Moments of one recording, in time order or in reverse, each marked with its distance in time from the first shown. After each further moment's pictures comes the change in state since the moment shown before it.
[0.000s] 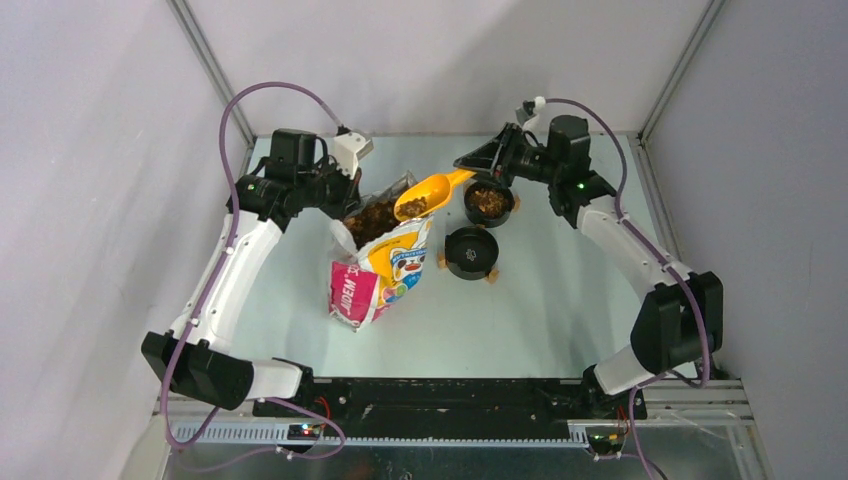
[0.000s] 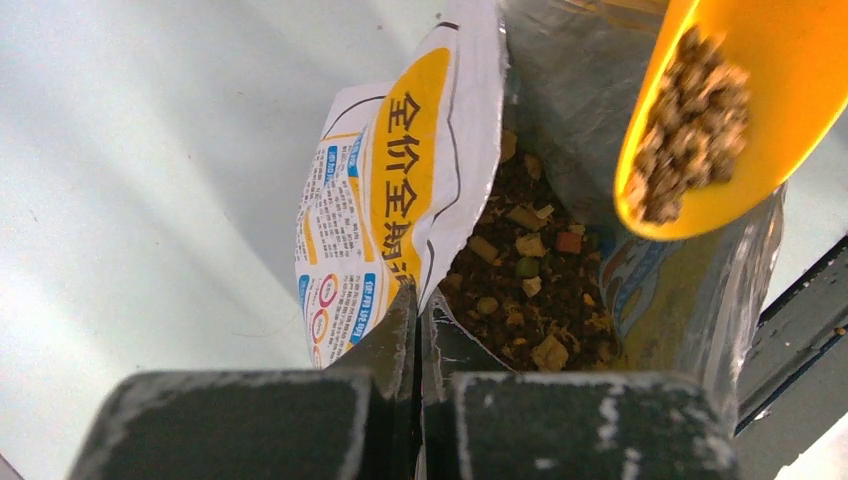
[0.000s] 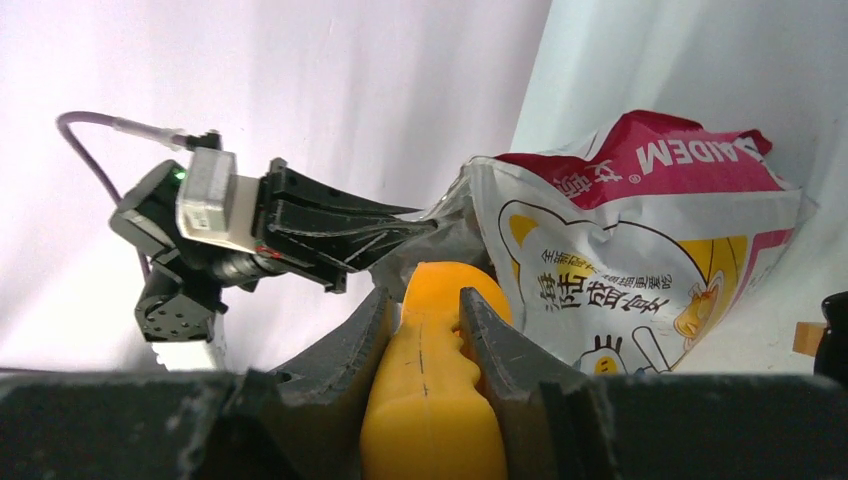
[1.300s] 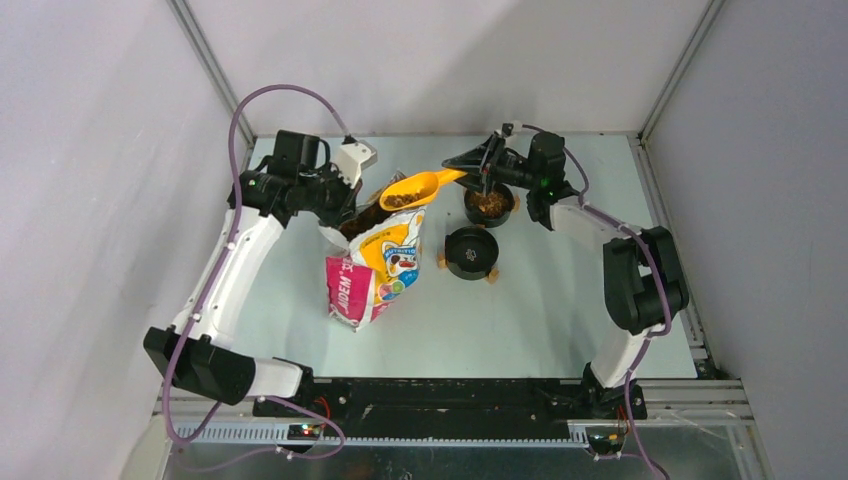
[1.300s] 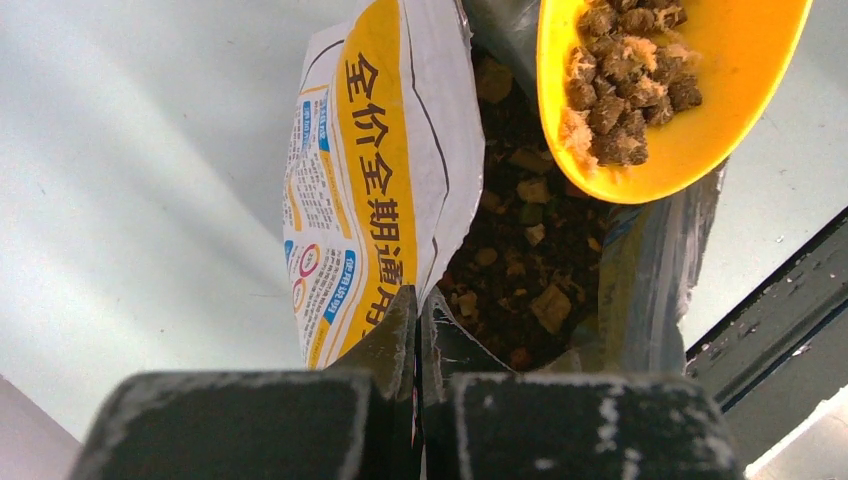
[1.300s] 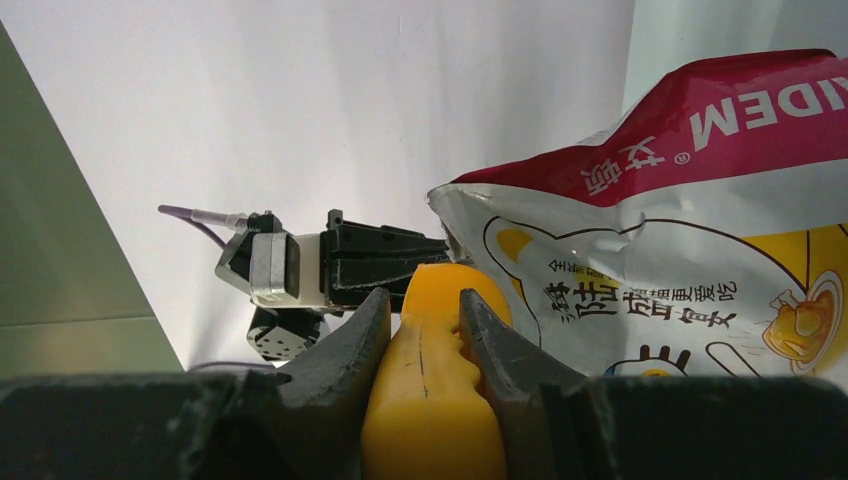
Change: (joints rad) left arm 0.000 0.027 0.034 -0.131 -0.024 0.113; right arm -0.008 0.235 -0.091 0.498 -0.117 0.507
